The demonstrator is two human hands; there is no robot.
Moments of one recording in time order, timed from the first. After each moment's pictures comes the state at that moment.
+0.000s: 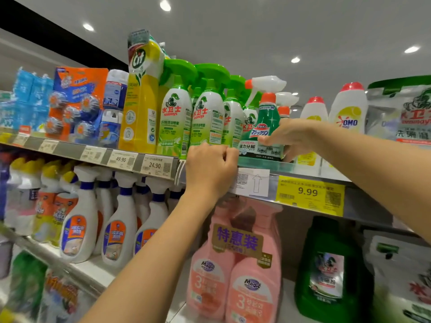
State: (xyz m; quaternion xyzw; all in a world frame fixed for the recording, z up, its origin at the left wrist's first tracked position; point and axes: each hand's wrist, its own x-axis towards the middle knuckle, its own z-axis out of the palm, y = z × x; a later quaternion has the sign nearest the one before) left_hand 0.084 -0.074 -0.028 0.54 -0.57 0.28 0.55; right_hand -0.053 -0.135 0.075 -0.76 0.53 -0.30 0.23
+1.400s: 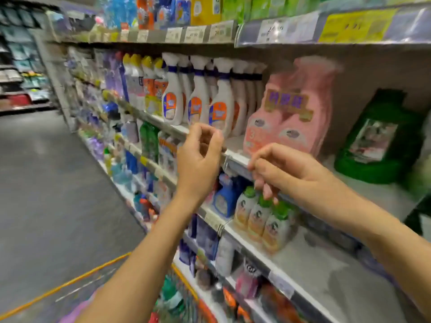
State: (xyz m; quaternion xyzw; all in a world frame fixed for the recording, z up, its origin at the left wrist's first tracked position) left_hand 0.023 0.146 -0.222 0.56 -0.45 0.07 0.69; right_hand -0.144 0.071 -0.188 -0.84 0.05 -0.25 0.48
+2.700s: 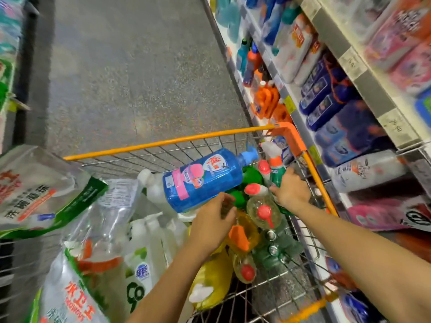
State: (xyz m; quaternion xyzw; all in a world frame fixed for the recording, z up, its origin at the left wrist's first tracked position) left_hand 0.117 0.380 -0.633 0.88 -0.09 -0.24 0.39; right_hand 0.121 0.167 -0.676 -0.90 0.36 0.18 0.16
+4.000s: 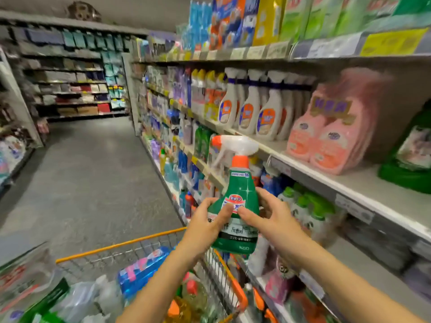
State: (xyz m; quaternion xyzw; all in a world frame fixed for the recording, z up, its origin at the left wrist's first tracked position) left_hand -0.036 0.300 -0.325 0.66 -0.30 -0.16 0.67; right_hand -0.135 0.172 -0.296 -0.76 0.07 -0.23 0.60
